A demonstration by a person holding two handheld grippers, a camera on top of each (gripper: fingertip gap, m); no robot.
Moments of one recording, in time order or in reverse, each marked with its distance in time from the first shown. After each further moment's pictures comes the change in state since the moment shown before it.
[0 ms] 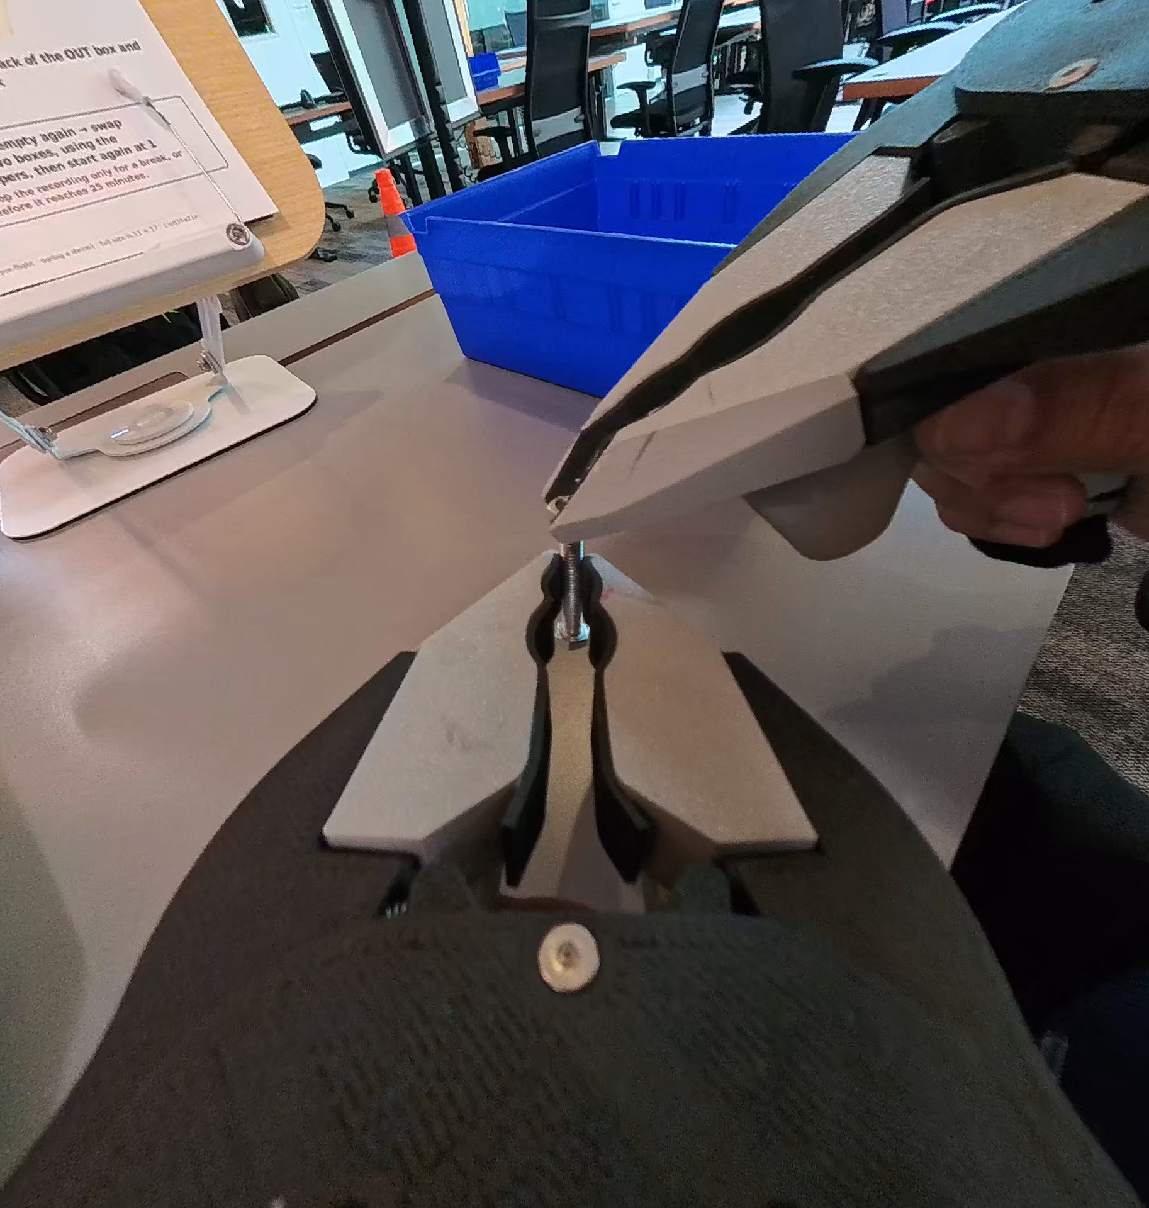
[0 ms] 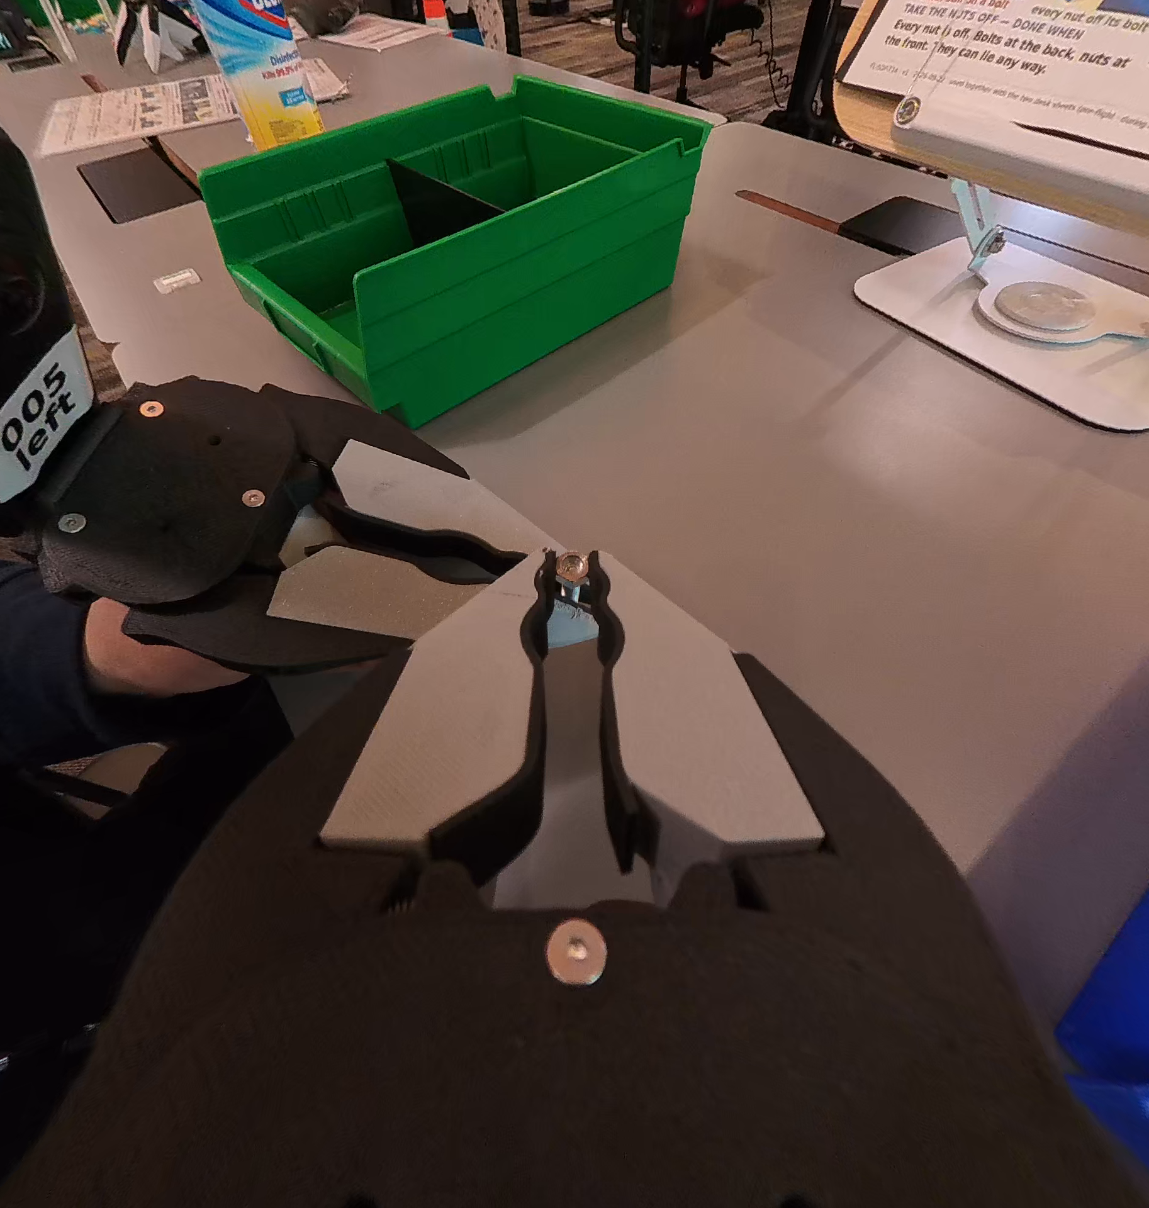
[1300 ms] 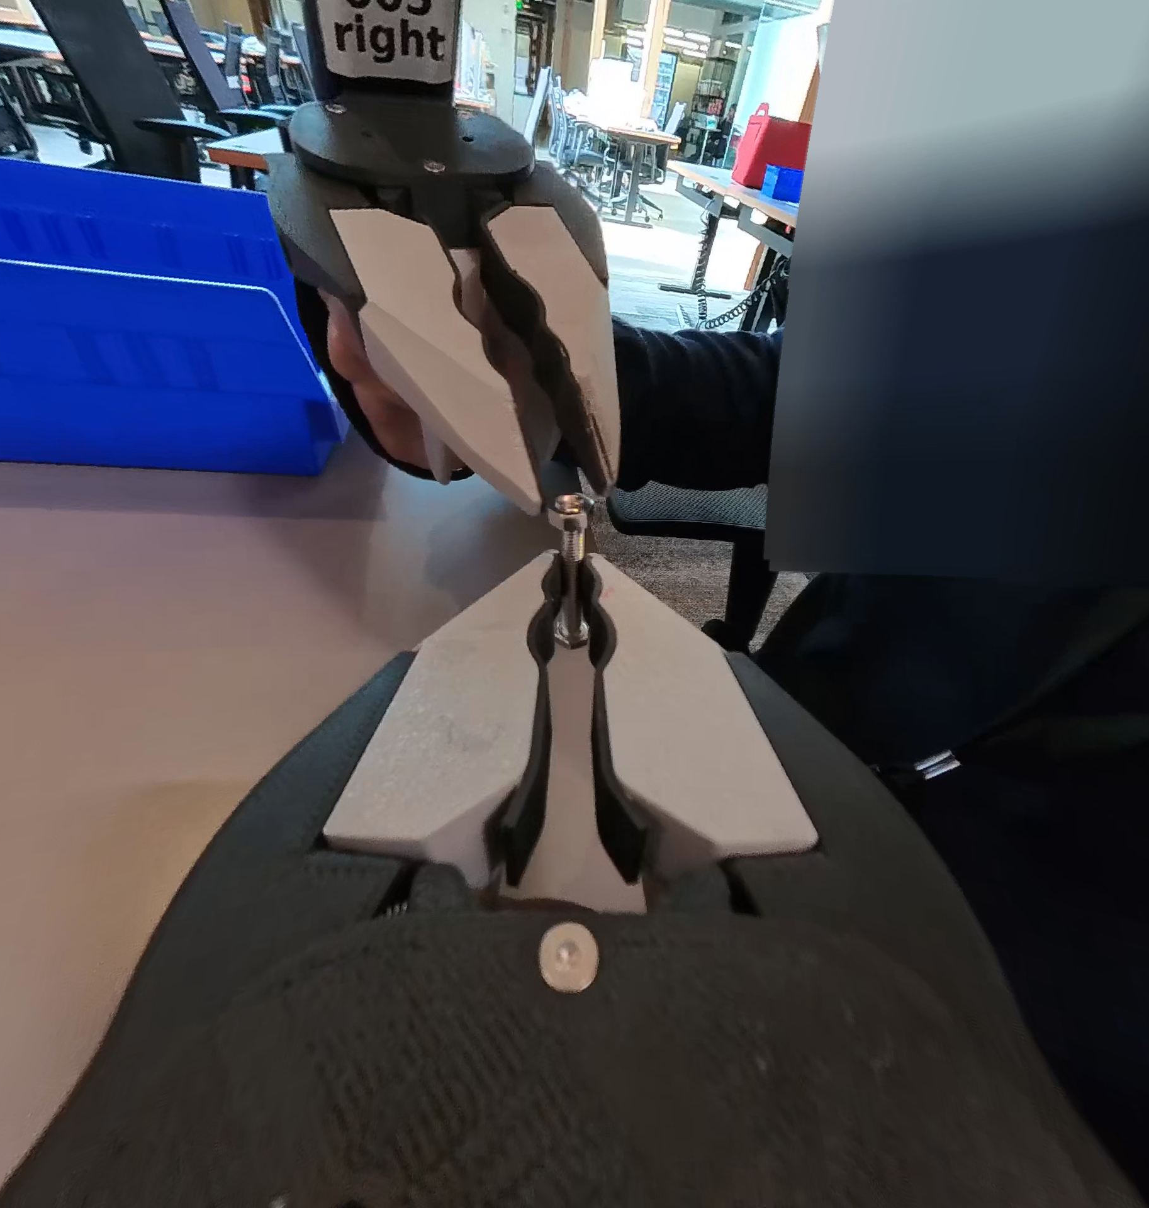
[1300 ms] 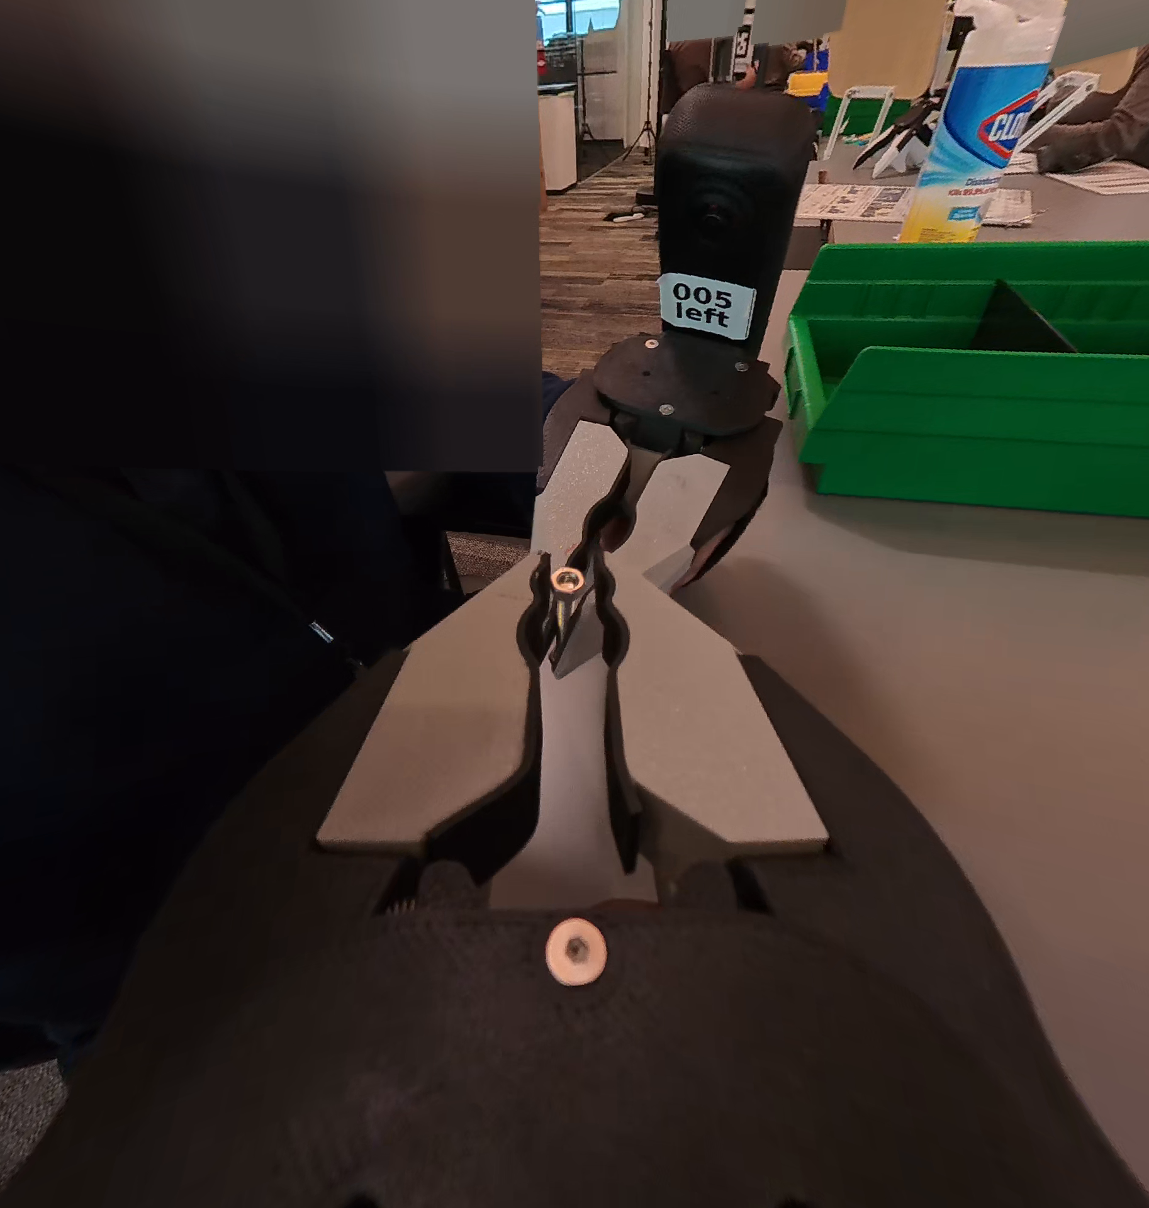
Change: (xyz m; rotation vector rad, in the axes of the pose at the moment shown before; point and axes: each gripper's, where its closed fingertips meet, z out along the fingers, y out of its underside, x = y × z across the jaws) left arm 0.077 -0.005 -0.056 0.074 0.885 -0.036; right arm -0.061 0.008 -0.055 0.112 -0.919 -0.303
